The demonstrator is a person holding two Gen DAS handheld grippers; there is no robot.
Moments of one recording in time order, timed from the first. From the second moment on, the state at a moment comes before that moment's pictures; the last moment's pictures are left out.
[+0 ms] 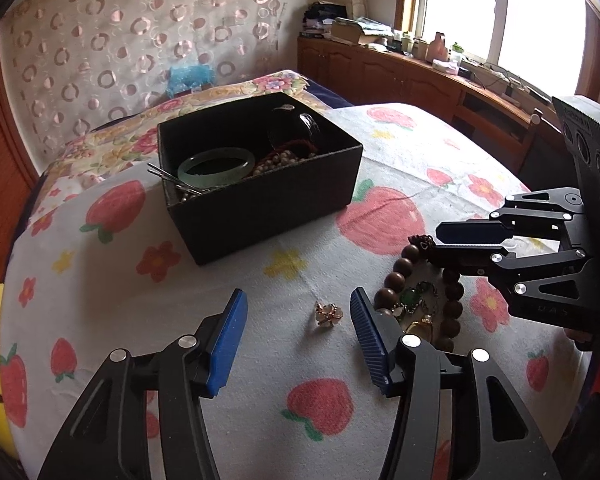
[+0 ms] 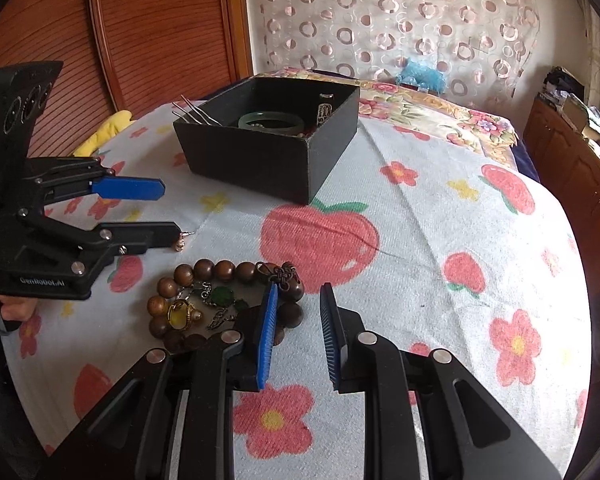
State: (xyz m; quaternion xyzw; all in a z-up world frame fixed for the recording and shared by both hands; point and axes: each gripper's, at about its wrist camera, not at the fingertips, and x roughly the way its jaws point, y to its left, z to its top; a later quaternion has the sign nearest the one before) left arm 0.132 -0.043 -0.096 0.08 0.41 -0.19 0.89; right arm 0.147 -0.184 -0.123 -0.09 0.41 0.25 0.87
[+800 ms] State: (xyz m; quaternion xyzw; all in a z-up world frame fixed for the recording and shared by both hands) left arm 0.127 -0.041 -0.094 0.07 0.40 -0.19 0.89; right arm 0.150 -0.179 -0.124 -0.09 0.41 0.26 0.87
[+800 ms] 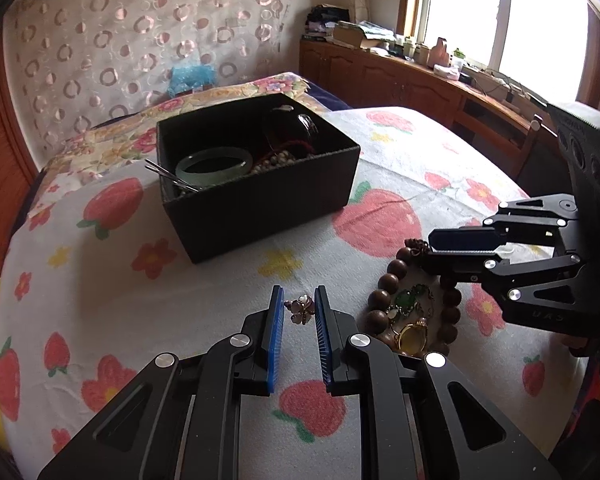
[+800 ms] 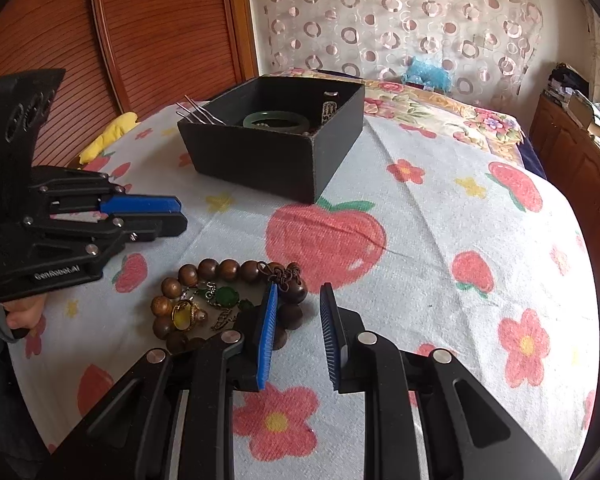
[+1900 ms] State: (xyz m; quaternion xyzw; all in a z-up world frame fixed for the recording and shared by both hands) left arm 0.148 -0.010 -0.042 0.03 0.35 -0.15 0.92; right arm 0.173 -0.158 -0.012 -0.09 0.30 0.30 0.90
